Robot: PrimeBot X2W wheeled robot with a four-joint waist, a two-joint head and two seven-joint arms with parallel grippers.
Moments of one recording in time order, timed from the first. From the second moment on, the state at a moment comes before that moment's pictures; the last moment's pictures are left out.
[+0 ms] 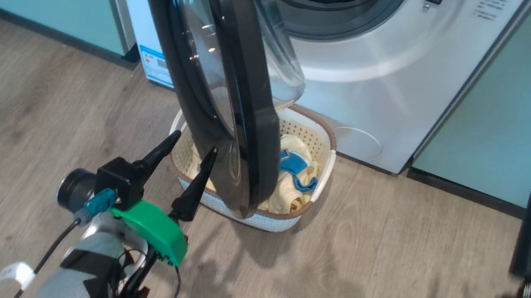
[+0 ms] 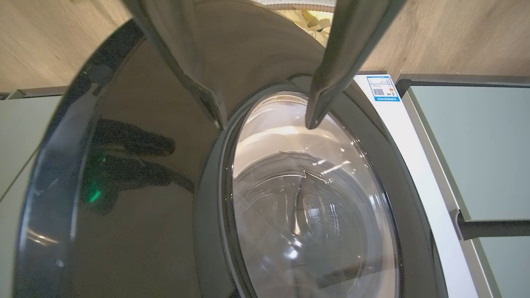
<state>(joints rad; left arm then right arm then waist) -0.25 0.04 -0.13 0.30 -0.13 -0.11 -0.26 -0.15 -0.11 0.03 0.02 0.32 0.13 -0.26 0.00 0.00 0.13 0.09</state>
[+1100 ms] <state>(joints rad) -0.18 0.04 -0.07 0.31 -0.12 -0.11 -0.26 0.16 -0.04 -0.03 0.06 0.28 0.13 -0.26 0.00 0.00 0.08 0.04</state>
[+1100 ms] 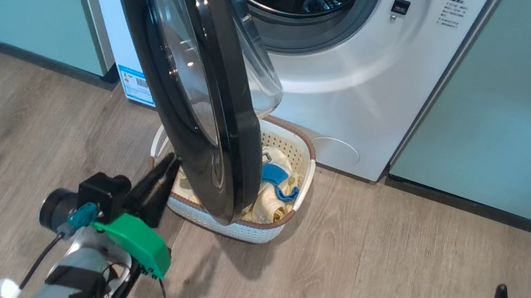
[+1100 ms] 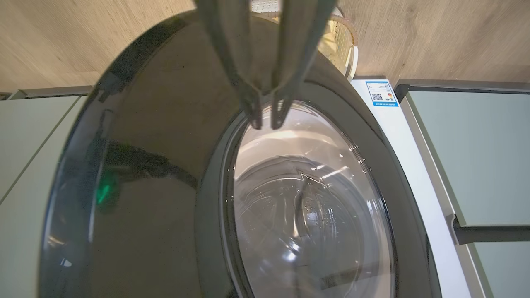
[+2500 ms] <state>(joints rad) -0.39 0.05 -0.24 -0.32 -0.11 -0.10 -0.17 0.18 -0.04 -0.05 0.06 0.29 0.13 -0.26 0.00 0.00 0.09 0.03</state>
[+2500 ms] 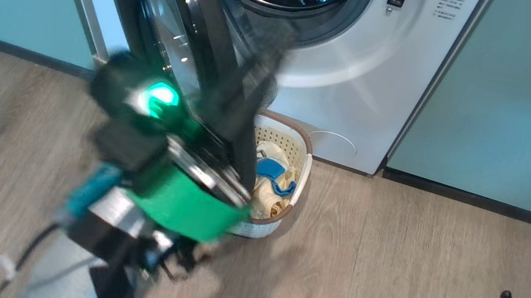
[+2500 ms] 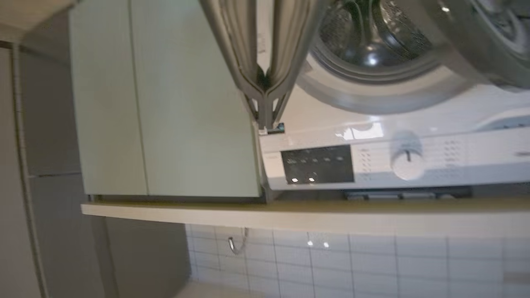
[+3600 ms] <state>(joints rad) -0.24 0.09 -0.52 -0.12 -0.28 -0.02 0.11 0.18 -0.04 -0.05 0.07 0.29 0.13 -0.26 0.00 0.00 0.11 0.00</state>
